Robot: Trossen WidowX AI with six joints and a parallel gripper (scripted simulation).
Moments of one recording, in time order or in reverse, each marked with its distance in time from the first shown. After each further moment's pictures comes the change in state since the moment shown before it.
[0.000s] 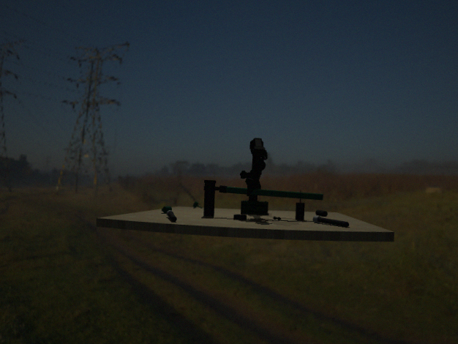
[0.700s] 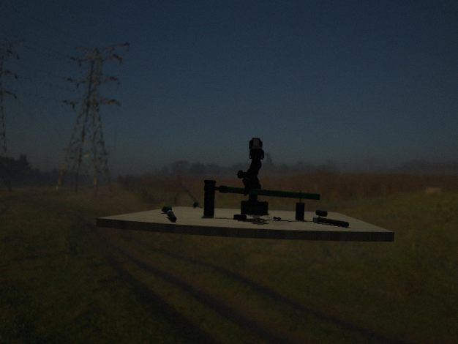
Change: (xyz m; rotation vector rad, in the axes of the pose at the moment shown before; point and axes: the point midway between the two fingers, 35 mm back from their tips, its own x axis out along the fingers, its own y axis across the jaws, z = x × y) arm 0.003 0.001 0.016 -0.001 0.002 -0.001
